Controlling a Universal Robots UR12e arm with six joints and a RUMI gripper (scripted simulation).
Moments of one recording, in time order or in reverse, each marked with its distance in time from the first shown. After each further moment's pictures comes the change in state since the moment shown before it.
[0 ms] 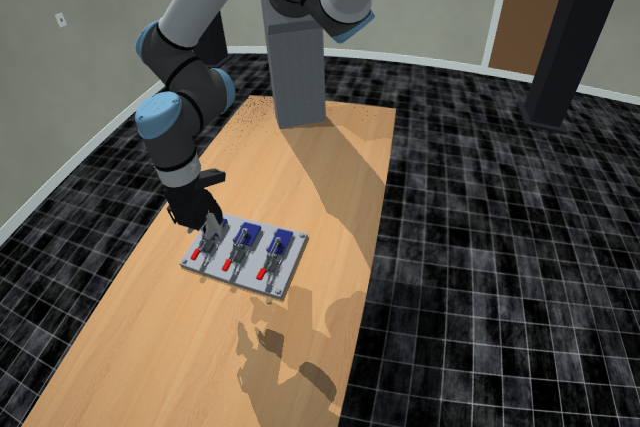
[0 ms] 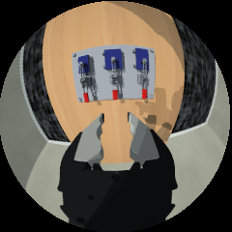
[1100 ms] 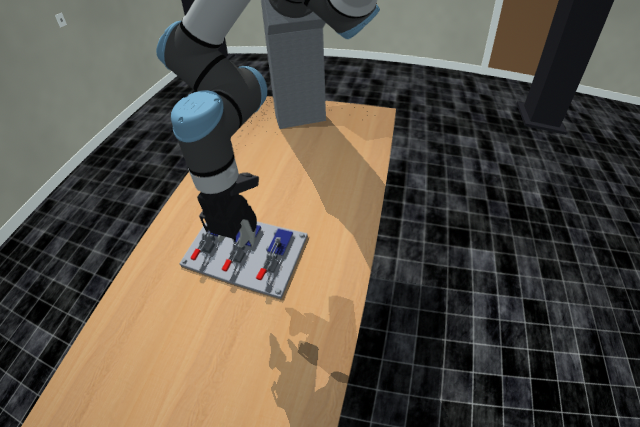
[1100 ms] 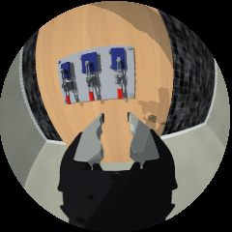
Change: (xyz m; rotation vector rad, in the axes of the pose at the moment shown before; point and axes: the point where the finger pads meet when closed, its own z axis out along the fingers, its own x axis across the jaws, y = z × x) arm 0.092 0.000 -0.007 0.000 0.001 0.000
